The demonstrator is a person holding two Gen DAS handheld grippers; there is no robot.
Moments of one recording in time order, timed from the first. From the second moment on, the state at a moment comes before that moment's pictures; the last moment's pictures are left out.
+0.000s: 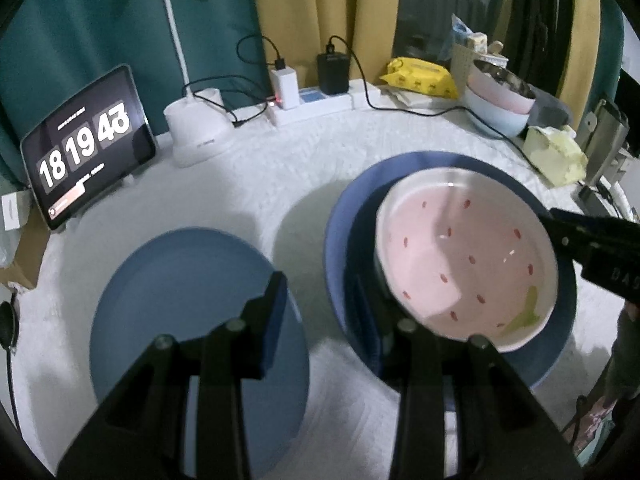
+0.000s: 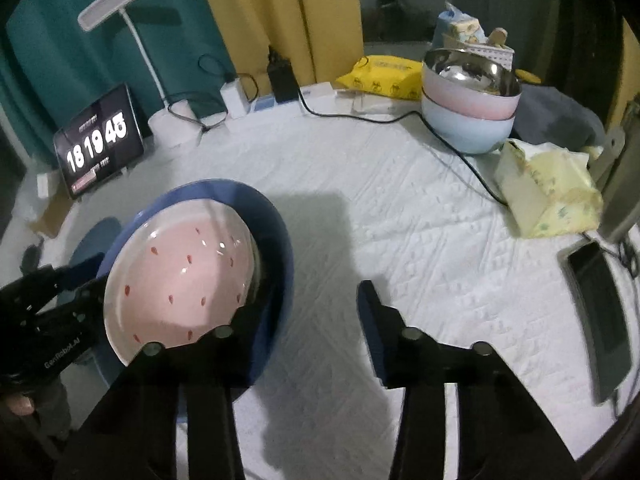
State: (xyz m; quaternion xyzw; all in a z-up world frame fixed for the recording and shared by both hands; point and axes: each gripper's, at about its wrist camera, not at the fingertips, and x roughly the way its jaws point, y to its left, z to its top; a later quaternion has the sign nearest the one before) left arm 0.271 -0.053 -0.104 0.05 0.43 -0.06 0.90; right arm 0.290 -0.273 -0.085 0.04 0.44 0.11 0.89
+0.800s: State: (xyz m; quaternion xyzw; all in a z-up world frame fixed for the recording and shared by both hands) left arm 0.264 -0.058 -0.106 0.02 0.38 -0.09 0.92; right arm 0.295 -0.283 -0.097 0.15 0.44 0.12 0.88
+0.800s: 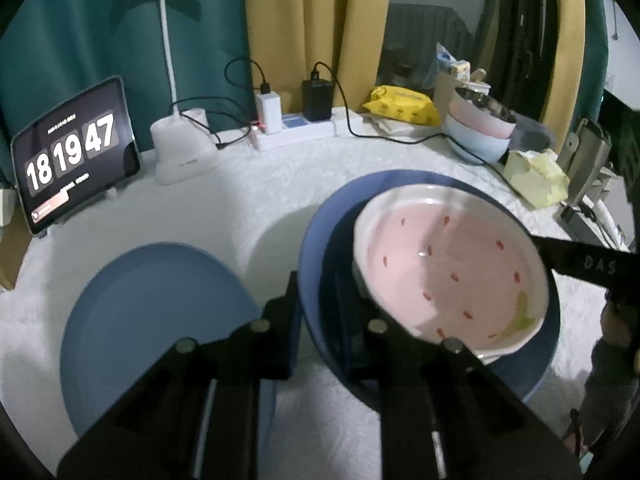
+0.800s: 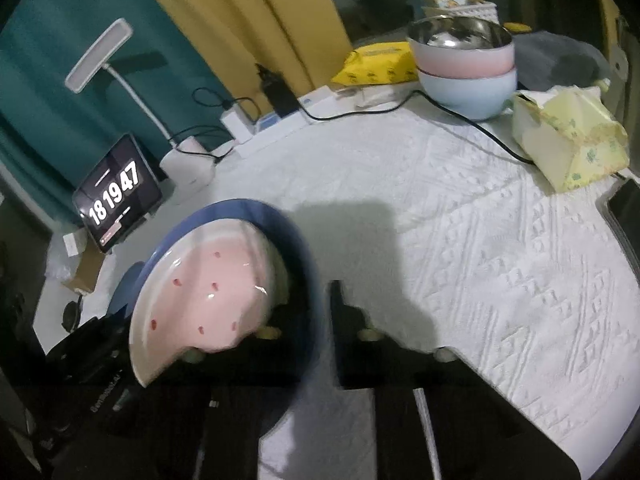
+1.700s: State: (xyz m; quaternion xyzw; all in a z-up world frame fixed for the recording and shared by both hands) left arm 0.244 -0.057 -0.087 0.00 0.38 -0.12 0.92; right arm 0.265 -0.286 -0.067 0.14 0.41 0.09 0.90
